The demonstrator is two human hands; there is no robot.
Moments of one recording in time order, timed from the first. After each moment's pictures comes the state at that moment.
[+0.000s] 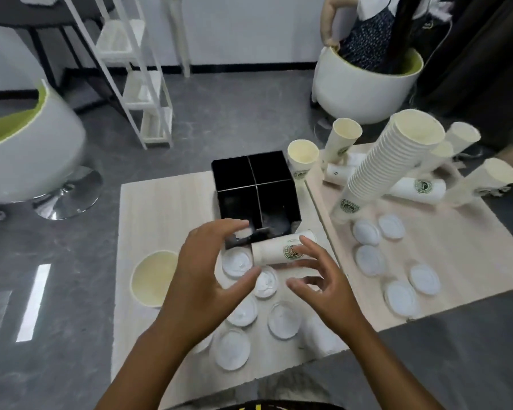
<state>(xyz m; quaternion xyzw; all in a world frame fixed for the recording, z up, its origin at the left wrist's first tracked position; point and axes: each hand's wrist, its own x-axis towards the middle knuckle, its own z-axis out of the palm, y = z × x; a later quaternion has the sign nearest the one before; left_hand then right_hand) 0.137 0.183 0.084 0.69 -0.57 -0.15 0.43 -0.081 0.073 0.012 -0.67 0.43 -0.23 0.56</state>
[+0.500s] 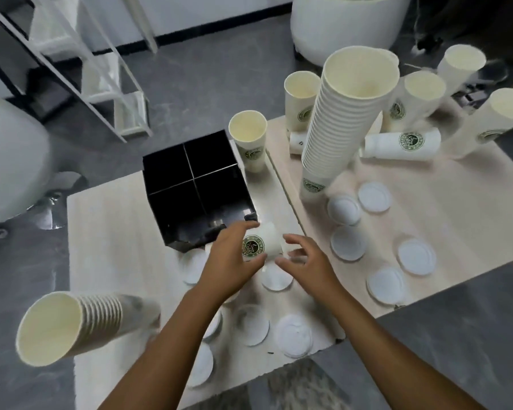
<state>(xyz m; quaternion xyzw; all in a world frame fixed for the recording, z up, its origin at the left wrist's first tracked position) 0.058 0.033 -0.061 0.74 -0.55 -0.29 0.25 -0.133 -0.032 -0.121 -0.61 0.51 -0.19 0.57</state>
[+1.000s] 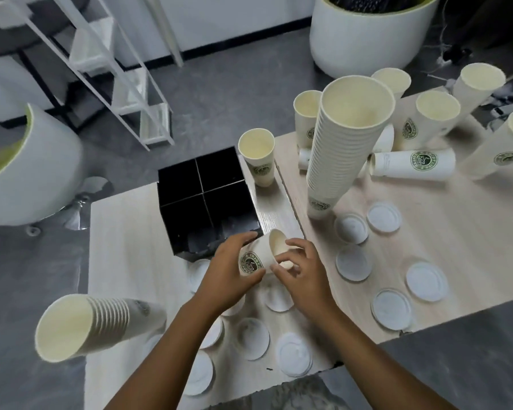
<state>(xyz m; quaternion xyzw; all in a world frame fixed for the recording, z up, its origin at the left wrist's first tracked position) 0.059 0.035 -0.041 0.76 -0.50 -0.31 0.28 -0.114 -0.036 -0.094 -0.68 0.45 -0.28 0.51</state>
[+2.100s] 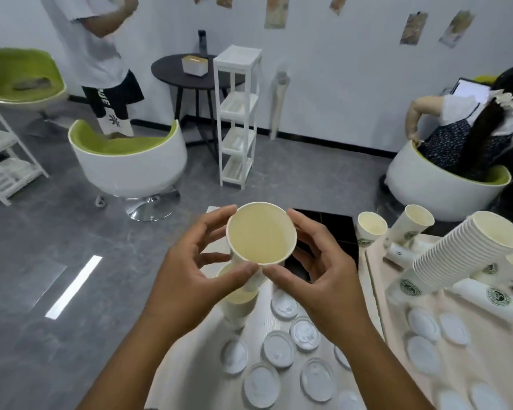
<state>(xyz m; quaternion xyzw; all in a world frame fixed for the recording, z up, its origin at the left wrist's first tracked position) 0.186 0.286 0.160 0.67 -0.36 -0.16 0.63 0.049 0.136 0.165 -0.75 0.16 -0.28 0.58</state>
